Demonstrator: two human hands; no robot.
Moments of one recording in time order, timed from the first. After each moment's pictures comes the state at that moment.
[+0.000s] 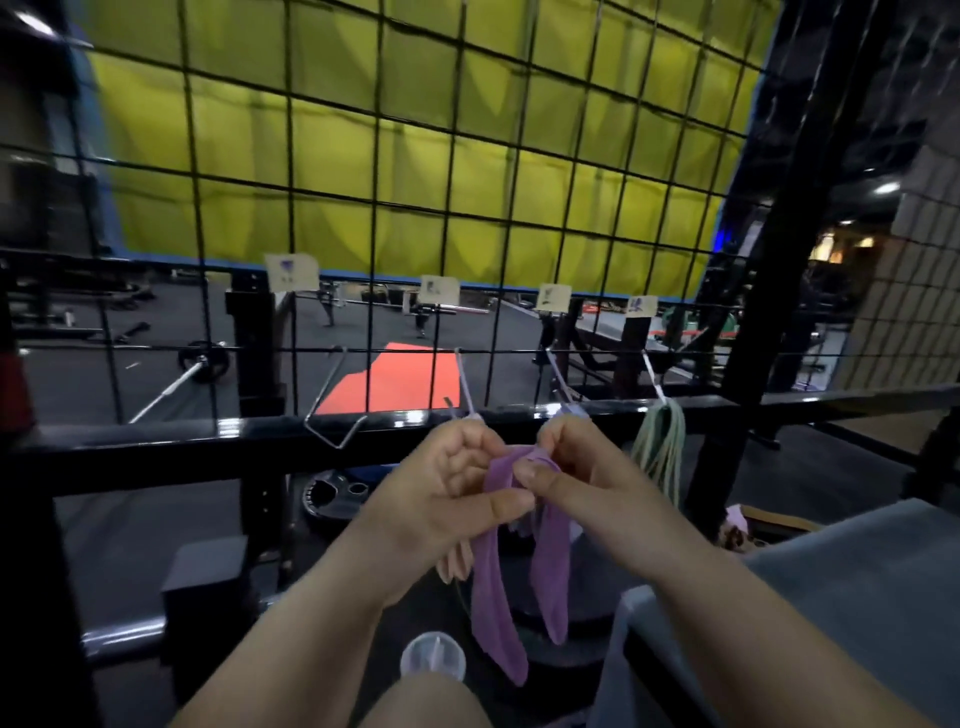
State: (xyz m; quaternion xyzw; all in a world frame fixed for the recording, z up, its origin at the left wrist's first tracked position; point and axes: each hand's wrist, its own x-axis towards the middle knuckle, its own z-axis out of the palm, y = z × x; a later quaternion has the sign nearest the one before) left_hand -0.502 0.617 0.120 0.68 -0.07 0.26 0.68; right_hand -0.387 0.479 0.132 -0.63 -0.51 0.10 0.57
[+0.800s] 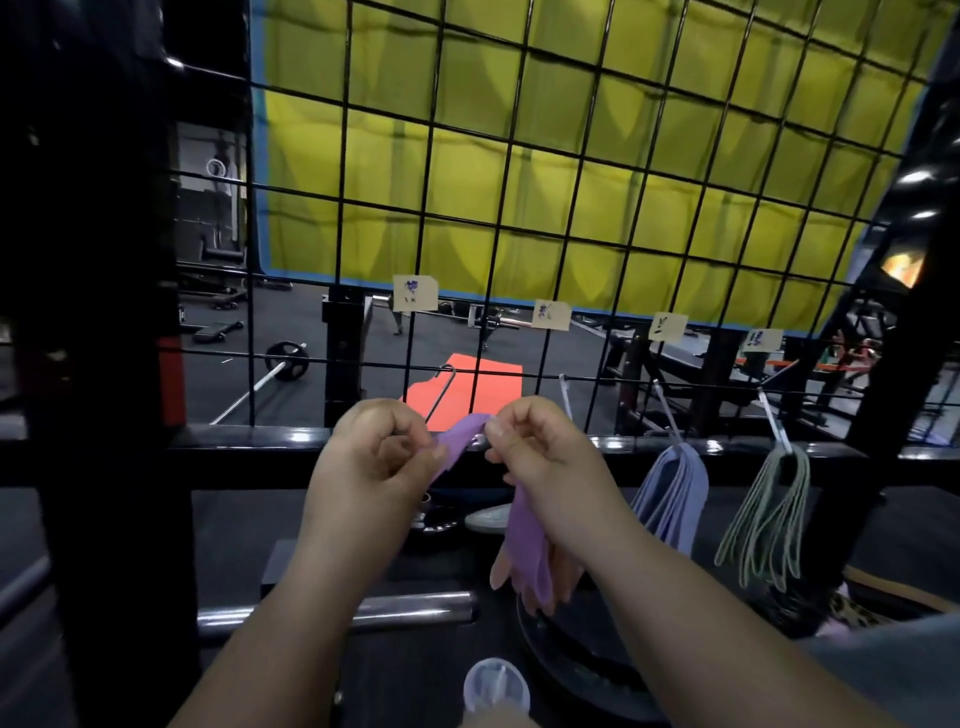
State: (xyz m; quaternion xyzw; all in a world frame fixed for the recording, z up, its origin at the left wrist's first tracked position) left_hand -0.554 0.702 0.120 0.70 0.14 0.54 0.45; right_hand -0.431 0.598 0.142 -0.68 -0.50 0.03 0.55
